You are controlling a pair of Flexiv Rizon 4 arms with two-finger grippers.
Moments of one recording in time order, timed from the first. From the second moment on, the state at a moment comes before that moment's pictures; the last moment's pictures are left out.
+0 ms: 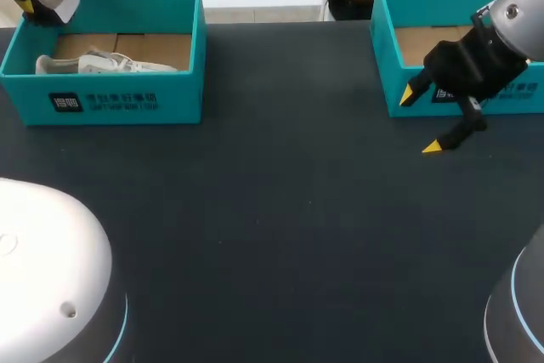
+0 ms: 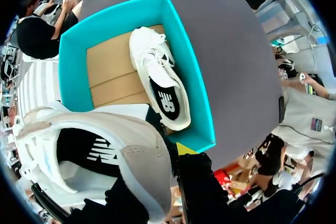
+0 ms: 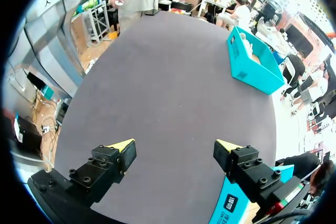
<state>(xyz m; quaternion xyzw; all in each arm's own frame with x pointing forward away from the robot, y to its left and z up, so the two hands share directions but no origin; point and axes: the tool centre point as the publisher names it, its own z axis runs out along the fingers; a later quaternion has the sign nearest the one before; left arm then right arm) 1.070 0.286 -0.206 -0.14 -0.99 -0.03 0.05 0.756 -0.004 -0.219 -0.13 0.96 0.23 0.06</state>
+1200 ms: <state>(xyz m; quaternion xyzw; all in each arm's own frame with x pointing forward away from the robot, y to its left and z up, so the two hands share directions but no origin) 1.122 0.324 -0.191 -0.41 -0.91 -0.07 0.06 0.756 -0.004 -0.219 -0.13 0.96 0.23 0.06</state>
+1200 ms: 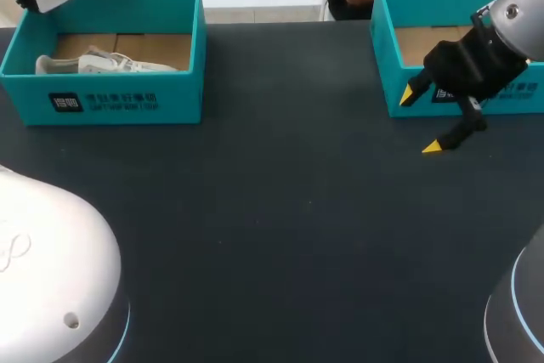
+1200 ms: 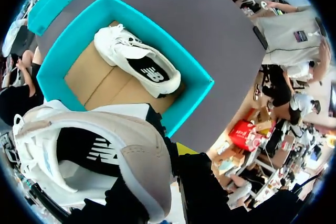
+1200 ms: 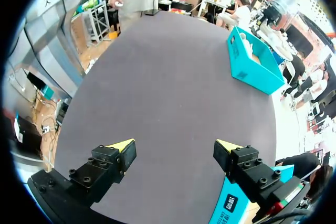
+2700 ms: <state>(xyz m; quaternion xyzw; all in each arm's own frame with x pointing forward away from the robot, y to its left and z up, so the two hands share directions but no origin) 1.135 0.308 -0.205 -0.68 -0.71 -0.15 0.00 0.756 -0.004 -0.219 -0.13 0.96 0.23 0.06</state>
